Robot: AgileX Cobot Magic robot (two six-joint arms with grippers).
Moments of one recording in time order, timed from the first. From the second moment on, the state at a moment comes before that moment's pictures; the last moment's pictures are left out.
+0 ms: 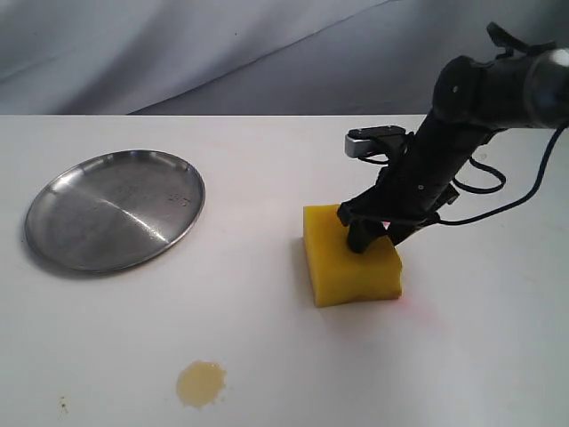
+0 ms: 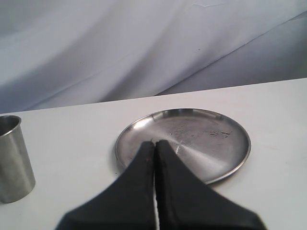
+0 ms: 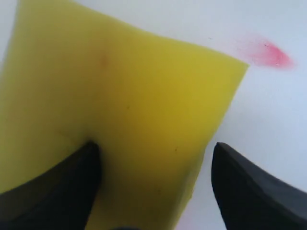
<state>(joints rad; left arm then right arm) -0.04 0.00 0.00 -0.07 0.21 0.16 0.45 2.06 -1.40 0.32 0.89 -0.34</state>
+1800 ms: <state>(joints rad) -0.04 0.00 0.00 -0.07 0.21 0.16 1.05 2.16 -1.53 -0.21 1.04 0.03</state>
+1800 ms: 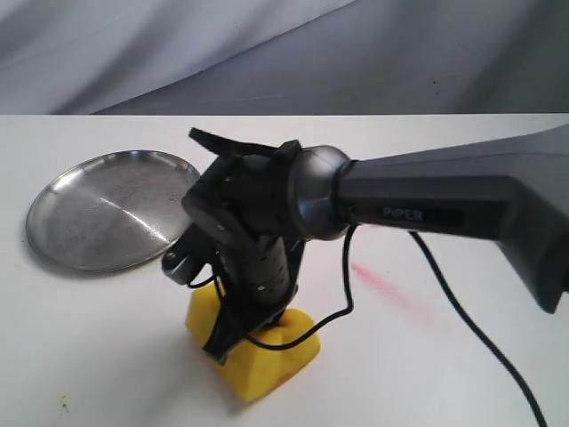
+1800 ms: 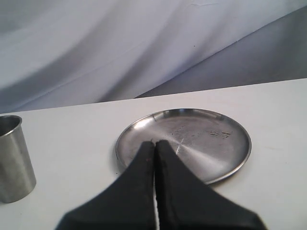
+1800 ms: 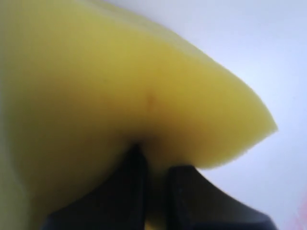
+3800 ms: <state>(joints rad) -0.04 0.00 0.00 -0.07 0.21 0.16 0.71 2.15 -1.47 -0.35 1.18 0.09</state>
